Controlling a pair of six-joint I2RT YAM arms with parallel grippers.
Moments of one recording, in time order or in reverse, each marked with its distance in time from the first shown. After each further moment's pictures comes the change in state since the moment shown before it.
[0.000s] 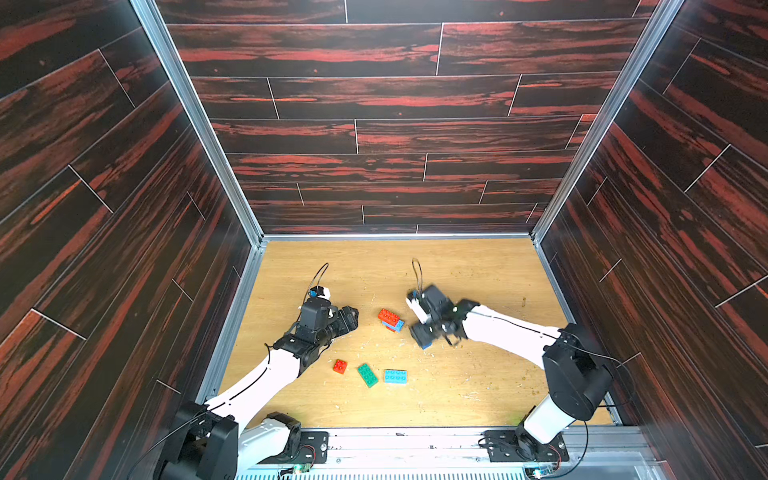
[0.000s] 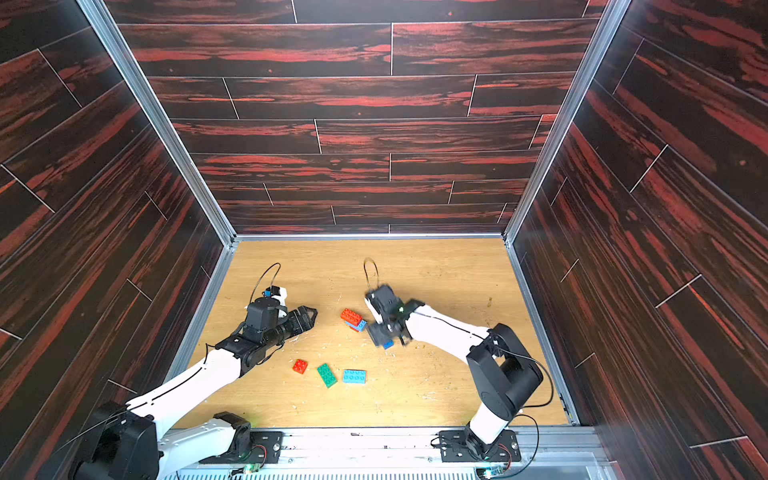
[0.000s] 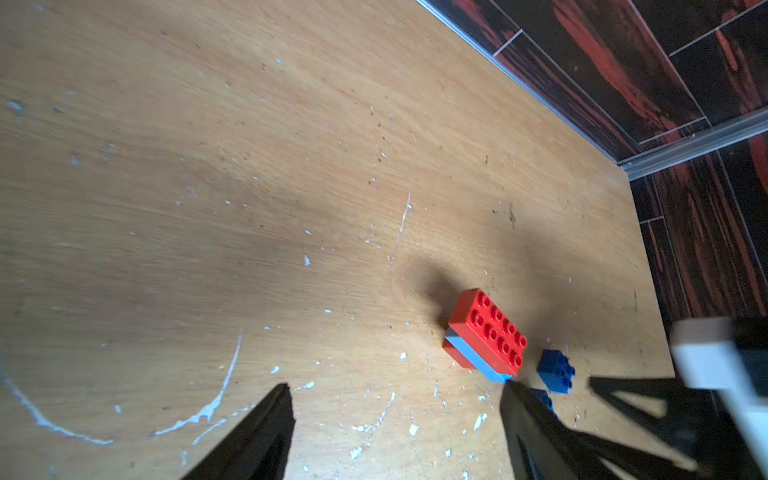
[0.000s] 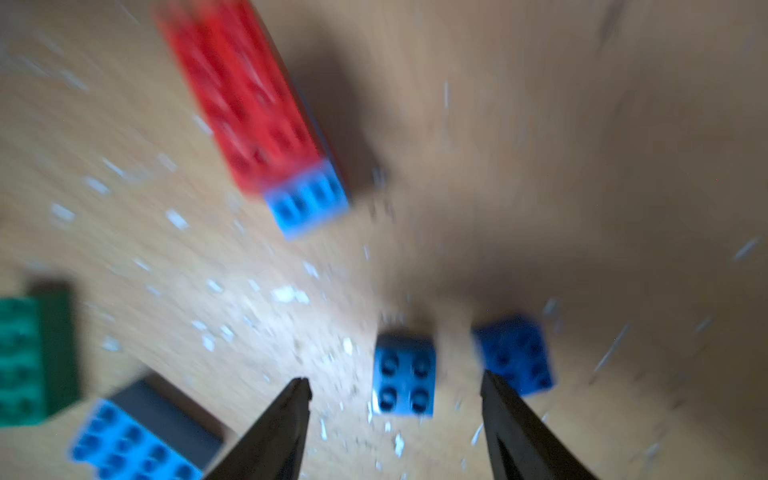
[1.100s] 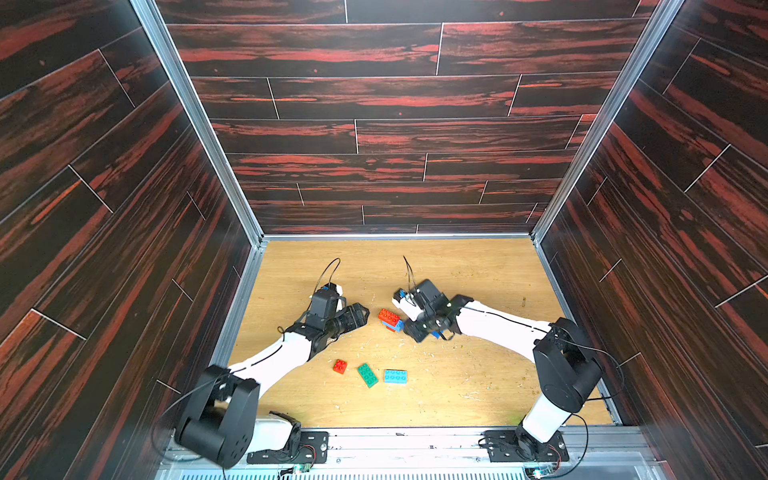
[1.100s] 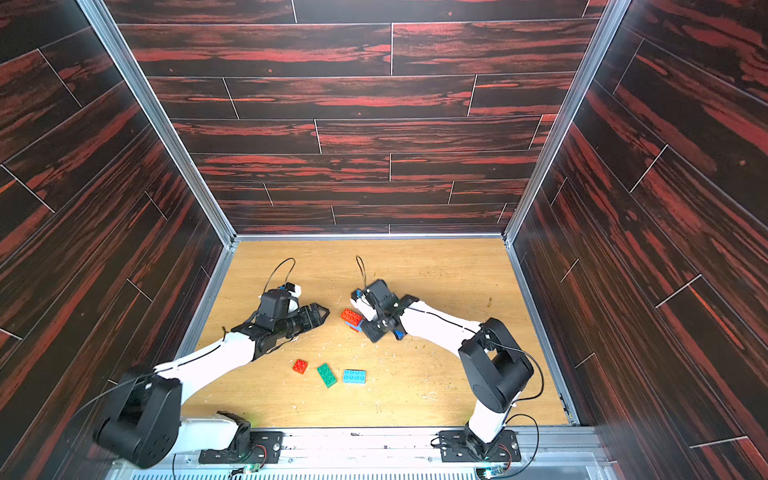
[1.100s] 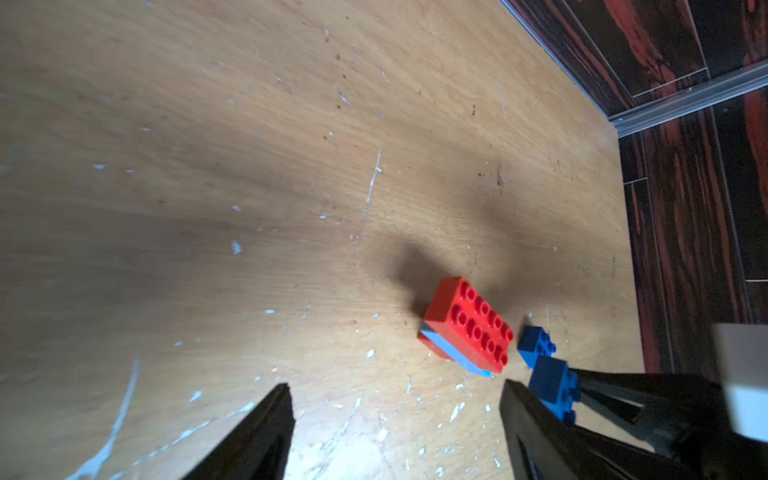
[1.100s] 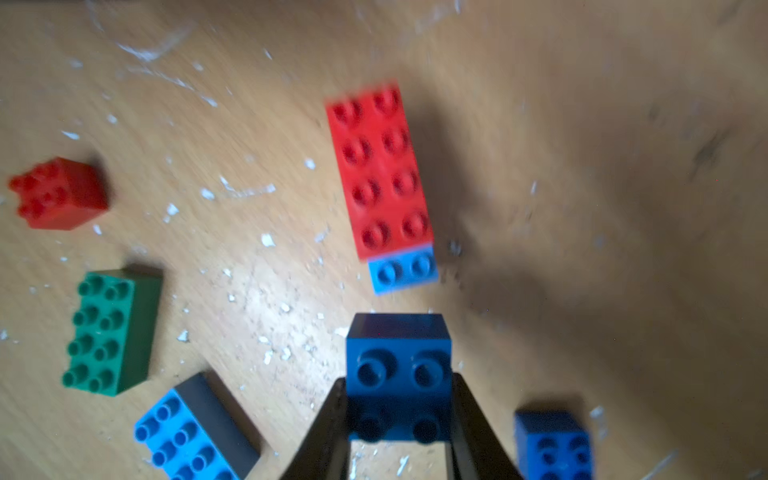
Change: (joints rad) left arm 0.000 0.219 0.096 0.060 0.151 -0.019; right arm 0.000 0.072 0.176 0.041 -0.134 -0.253
